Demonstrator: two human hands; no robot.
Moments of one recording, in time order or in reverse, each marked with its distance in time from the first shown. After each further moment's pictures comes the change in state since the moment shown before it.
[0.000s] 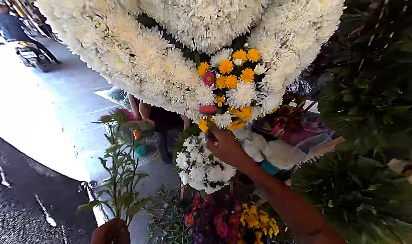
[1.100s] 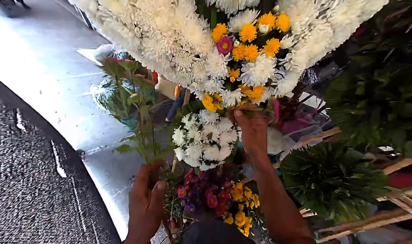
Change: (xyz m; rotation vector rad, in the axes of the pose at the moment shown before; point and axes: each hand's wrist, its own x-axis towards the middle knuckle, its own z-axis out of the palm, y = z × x) left_hand 0.023 0.013 0.065 -0.449 -0.094 0.027; right_hand -0.042 0.000 -0.005 0.551 0.483 -0.002
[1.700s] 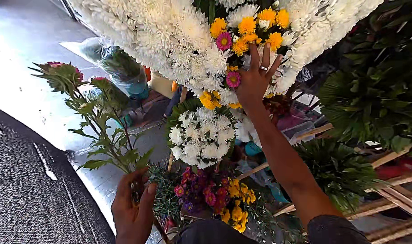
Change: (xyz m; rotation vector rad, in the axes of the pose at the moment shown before) left_hand -0.008 -0.010 -0.017 0.019 0.115 -0.026; right_hand 0.137 0.036 -0.006 -1.422 0.187 -0.588
